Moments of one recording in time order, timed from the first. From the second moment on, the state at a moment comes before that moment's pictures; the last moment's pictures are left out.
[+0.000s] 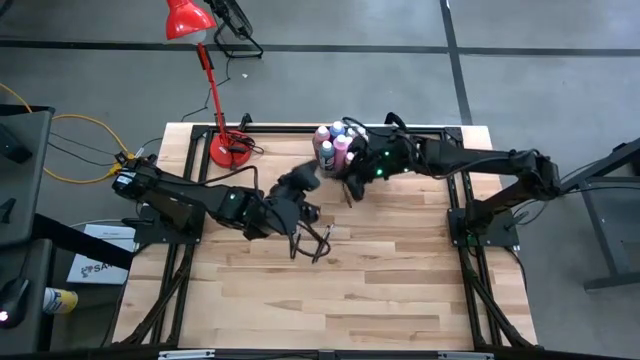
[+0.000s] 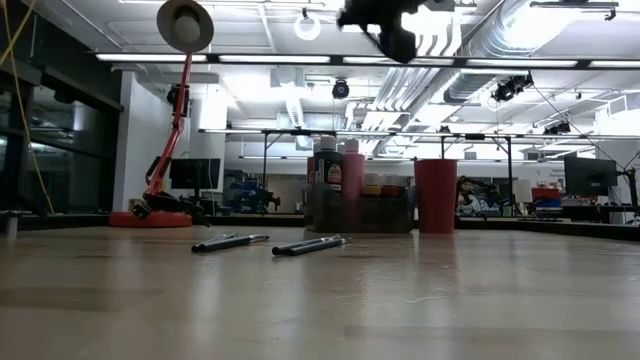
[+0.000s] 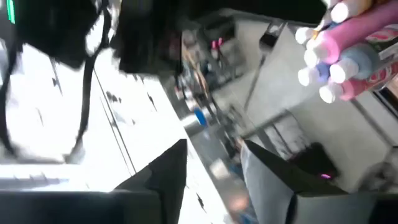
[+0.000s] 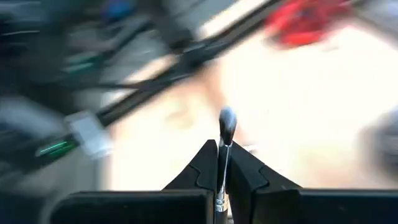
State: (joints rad) left arm -0.31 1.57 1.58 -0.40 -1.24 1.59; right arm -0.18 1.42 1.28 -0.33 -0.23 0.51
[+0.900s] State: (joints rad) left arm -0.29 1.53 1.32 -1.16 -1.01 -0.36; right arm -0.45 1.35 0.89 -0.02 0.75 0.31
